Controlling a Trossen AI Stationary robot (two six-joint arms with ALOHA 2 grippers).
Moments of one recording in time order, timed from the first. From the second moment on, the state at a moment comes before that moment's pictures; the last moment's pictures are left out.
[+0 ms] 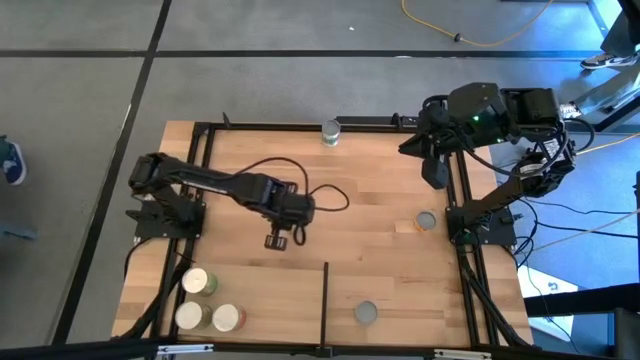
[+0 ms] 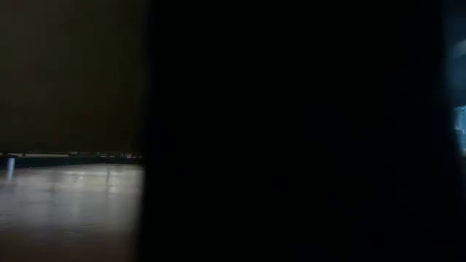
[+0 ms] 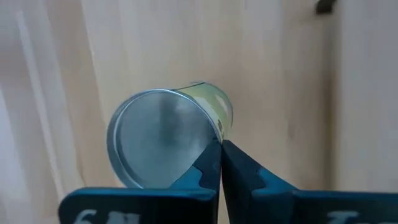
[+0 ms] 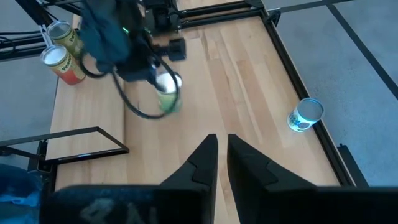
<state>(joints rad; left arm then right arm) -0.14 1.66 1.46 -1.09 -0.09 -0.02 -0.05 1.52 2.35 -1.57 0.09 0.13</state>
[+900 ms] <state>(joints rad) -0.73 1.48 1.47 -1.35 -0.15 -0.98 -0.05 1.52 2.35 -1.57 0.09 0.13</state>
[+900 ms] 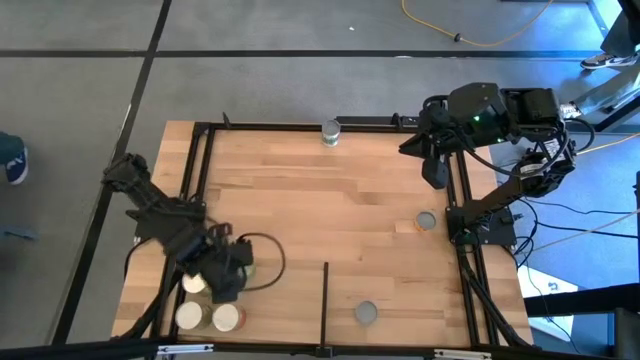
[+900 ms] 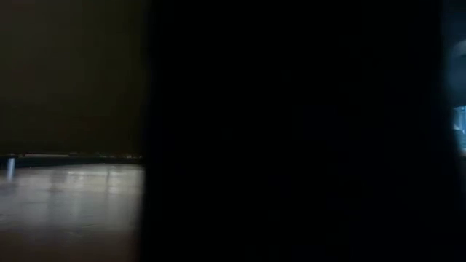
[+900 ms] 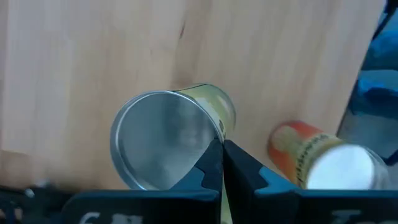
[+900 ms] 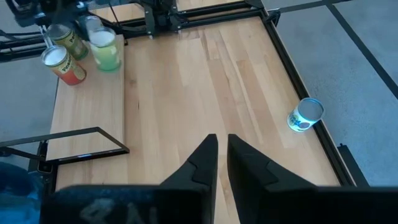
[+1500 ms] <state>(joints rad) -0.87 1.63 1.47 -1.30 -0.16 -1.20 -0.05 1.52 2.35 -1.57 0.09 0.13</state>
